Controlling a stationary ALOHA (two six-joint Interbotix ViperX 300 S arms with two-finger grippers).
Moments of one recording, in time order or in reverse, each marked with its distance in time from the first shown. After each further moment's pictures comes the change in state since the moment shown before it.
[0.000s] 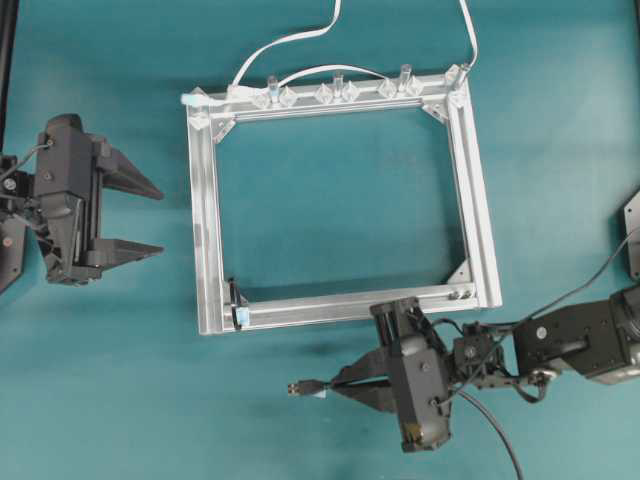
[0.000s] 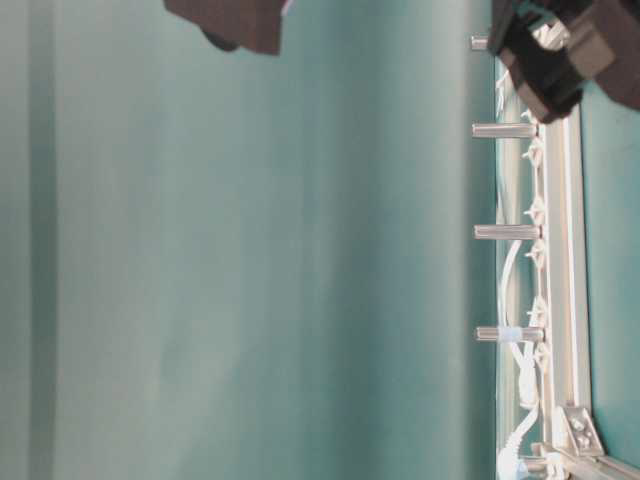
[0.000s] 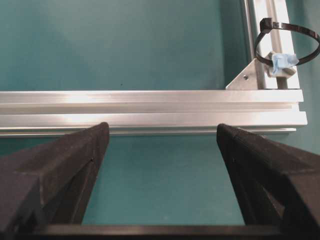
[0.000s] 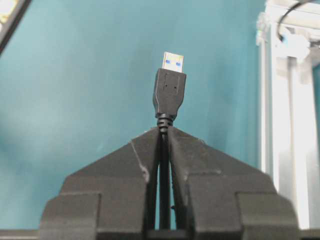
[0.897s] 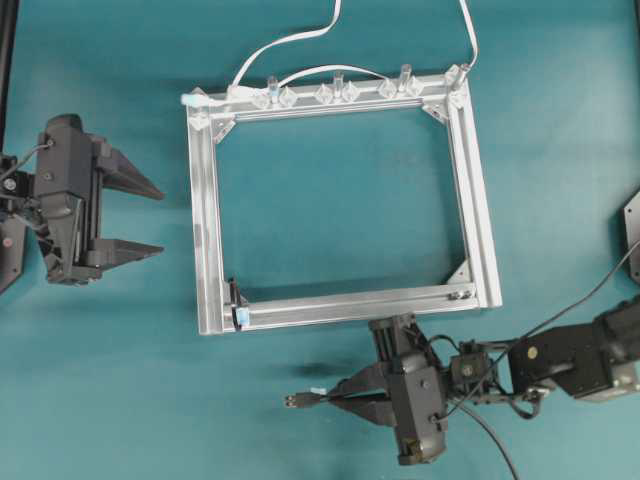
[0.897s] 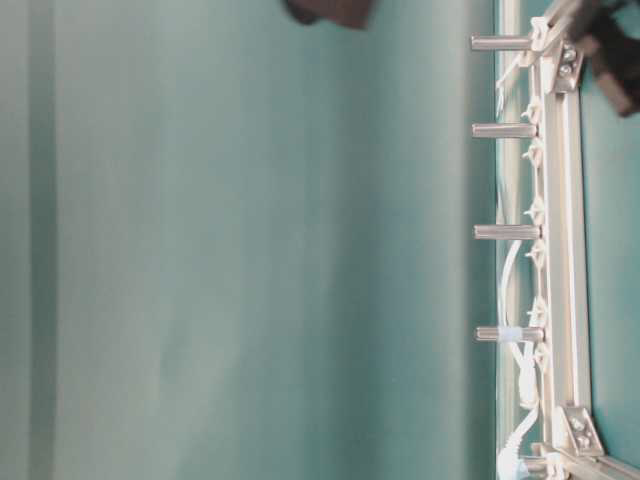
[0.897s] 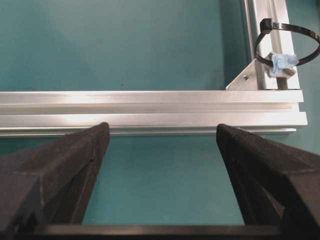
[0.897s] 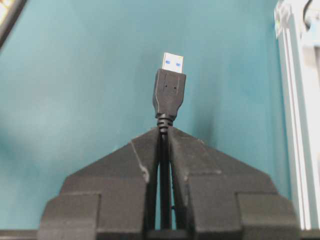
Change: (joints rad) left arm 0.002 0.000 0.000 -0.002 0.000 0.002; right arm 0.049 0.075 -0.017 0.000 -0.094 0.031
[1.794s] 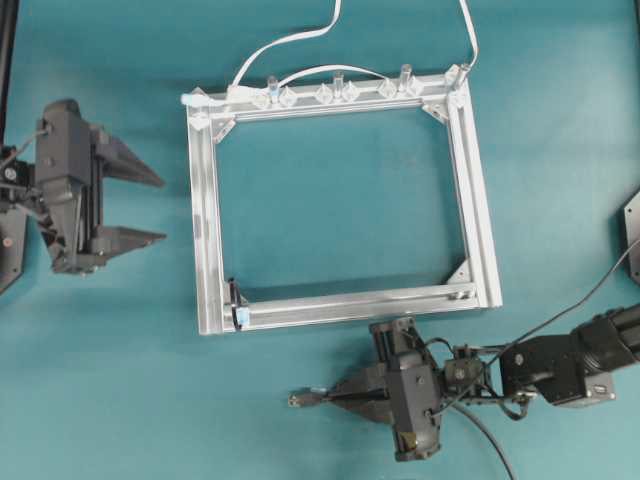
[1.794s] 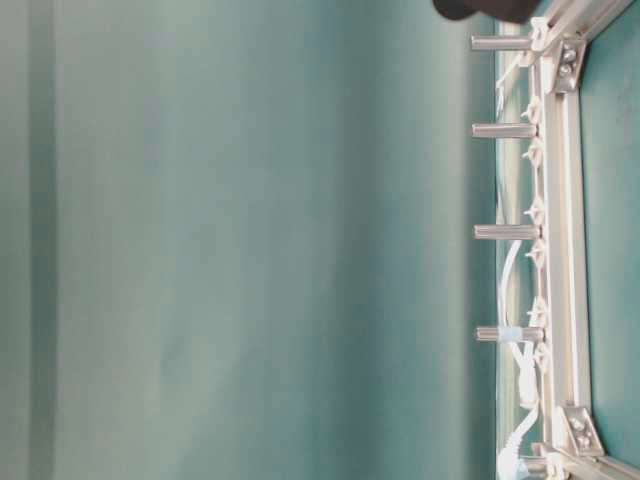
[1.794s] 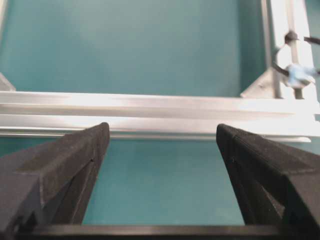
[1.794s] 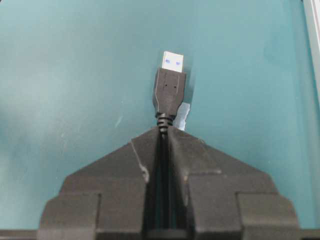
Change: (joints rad) left arm 0.025 0.000 -0.003 0.002 -0.003 0.000; right arm 0.014 0.130 -0.003 0.000 -0.084 0.086
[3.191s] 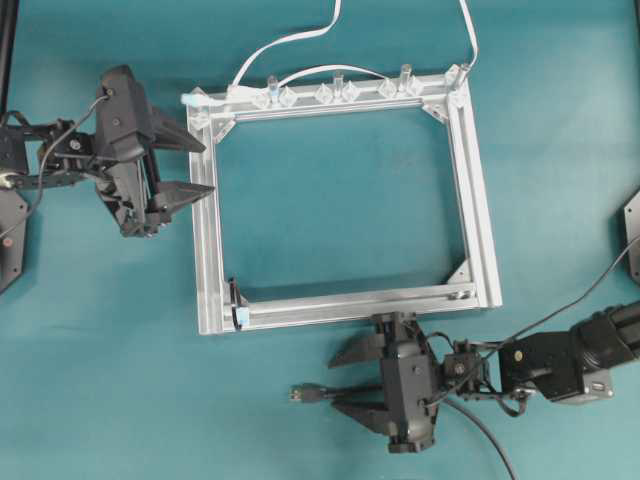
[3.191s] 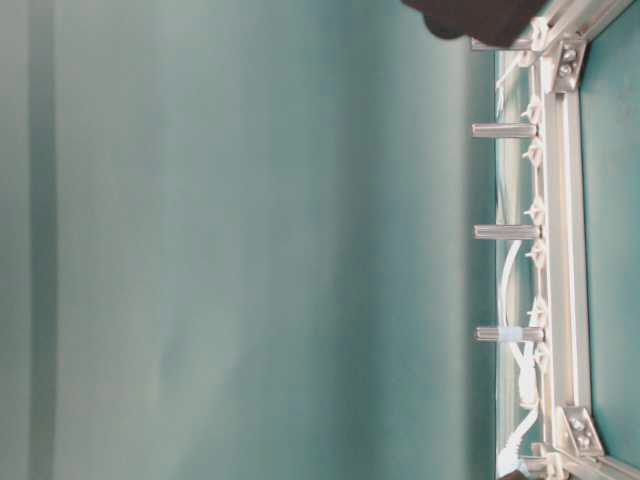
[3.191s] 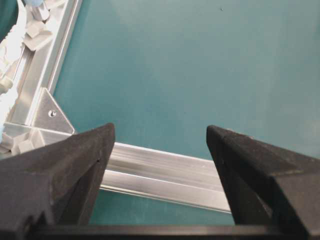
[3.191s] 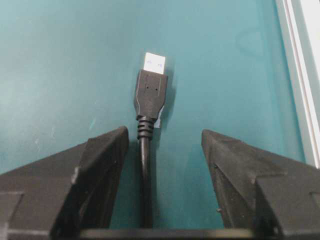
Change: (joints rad) left arm 0.167 0.321 -0.084 -0.003 -0.252 0.000; right arm -0.008 0.002 0.005 0.014 -0.037 0.032
